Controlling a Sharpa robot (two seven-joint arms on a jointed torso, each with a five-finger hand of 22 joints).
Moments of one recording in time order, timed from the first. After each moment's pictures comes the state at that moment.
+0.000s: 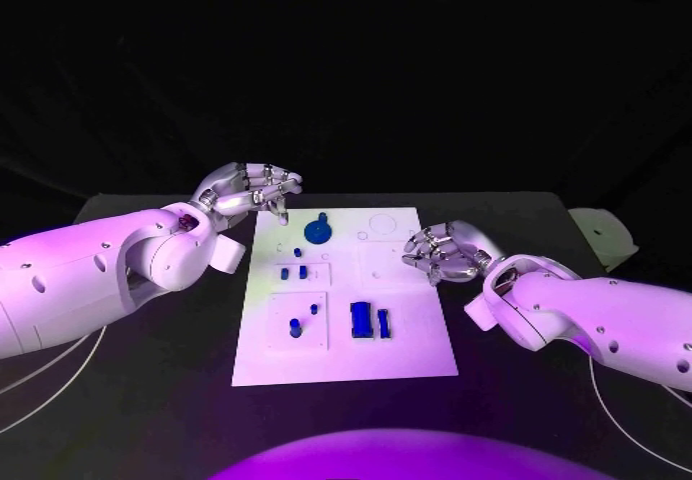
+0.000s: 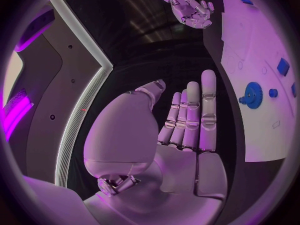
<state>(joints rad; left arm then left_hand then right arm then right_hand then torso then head) 1.19 -0.89 -0.06 1.42 -0.19 -0.12 0.38 1.37 -0.17 0.40 0.18 0.19 0.73 0.19 0.44 0.28 0.79 0.15 0.57 0.20 0.89 0.07 1.01 0.47 0.18 1.07 0.16 0.67 0.66 1.10 -0.88 -0.14 1.56 -0.70 -0.52 0.13 1.37 -0.14 0.35 0.26 0.13 0.78 0.17 0.38 0.62 0.96 0.08 0.57 0.93 1.18 0.01 0.83 0.75 0.17 1.15 0.12 0.39 1.06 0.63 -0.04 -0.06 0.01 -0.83</state>
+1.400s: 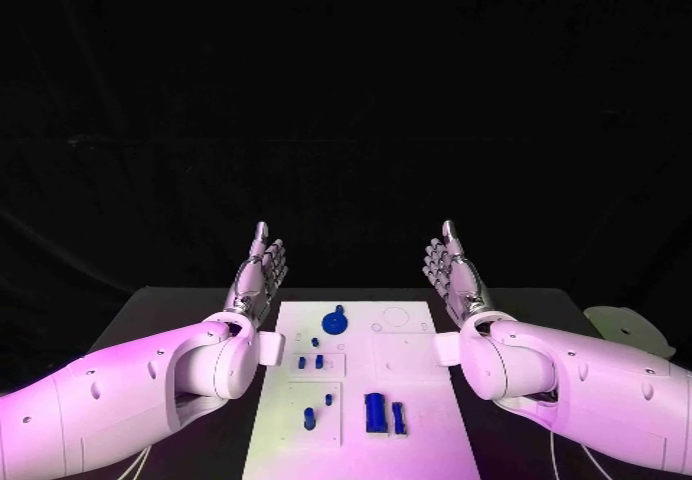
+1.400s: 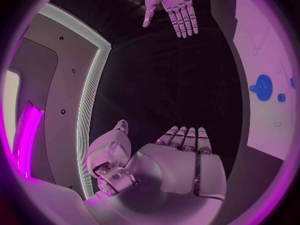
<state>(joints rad) 1.07 -0.78 -0.01 1.49 -0.01 -0.51 0.49 0.11 0.00 0.01 0.01 0.01 0.02 0.00 0.01 0.00 0.03 0.00 0.01 0.00 0.02 0.00 0.01 0.00 0.02 0.02 0.01 0.01 0.00 1.05 -0.77 -0.01 1.55 -0.06 -0.66 0.45 0.09 0.00 0.01 0.00 0.01 0.02 0.00 0.01 0.01 0.03 0.00 0.01 0.00 0.02 0.01 0.01 0.01 0.02 0.03 0.00 0.00 0.01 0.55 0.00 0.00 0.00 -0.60</state>
